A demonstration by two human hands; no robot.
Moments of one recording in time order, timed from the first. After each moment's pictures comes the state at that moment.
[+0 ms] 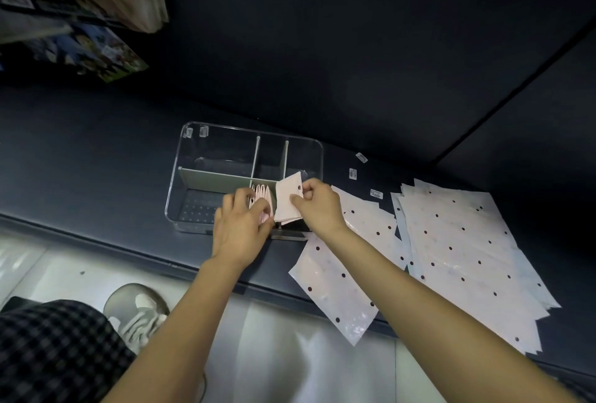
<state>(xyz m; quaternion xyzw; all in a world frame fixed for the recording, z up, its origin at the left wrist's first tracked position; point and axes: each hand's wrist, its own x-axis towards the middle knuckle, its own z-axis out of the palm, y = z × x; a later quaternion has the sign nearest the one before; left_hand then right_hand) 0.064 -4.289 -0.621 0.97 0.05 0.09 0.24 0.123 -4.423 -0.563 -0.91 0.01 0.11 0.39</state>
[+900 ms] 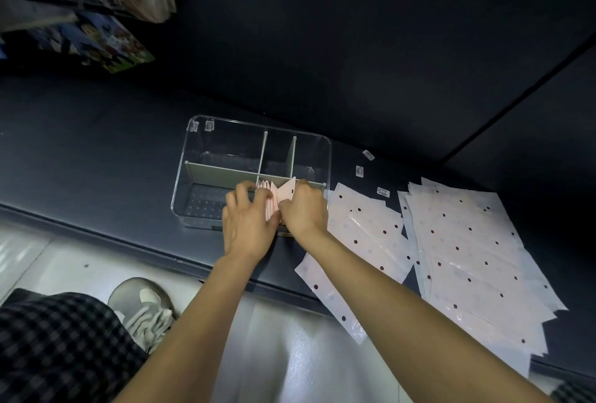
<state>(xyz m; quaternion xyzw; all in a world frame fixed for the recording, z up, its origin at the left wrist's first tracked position) 0.068 -4.297 -0.624 0.94 0.12 0.10 0.29 0.114 -4.383 -0.578 -0.97 0.02 0.08 0.21</state>
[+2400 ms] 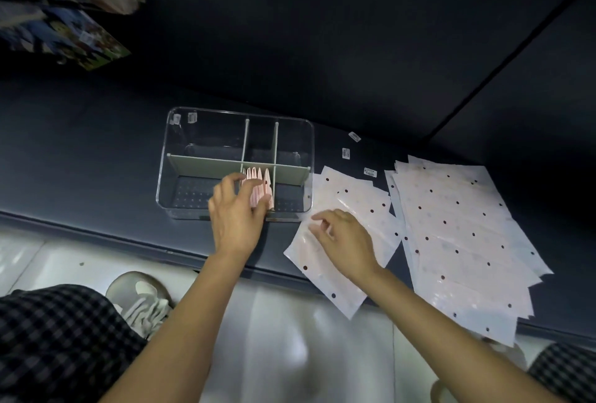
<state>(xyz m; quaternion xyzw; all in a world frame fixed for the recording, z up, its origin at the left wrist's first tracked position) 0.055 -4.306 -0.616 0.93 0.12 0.15 0.31 0.056 -4.499 -0.596 -0.96 -0.09 0.09 0.24</state>
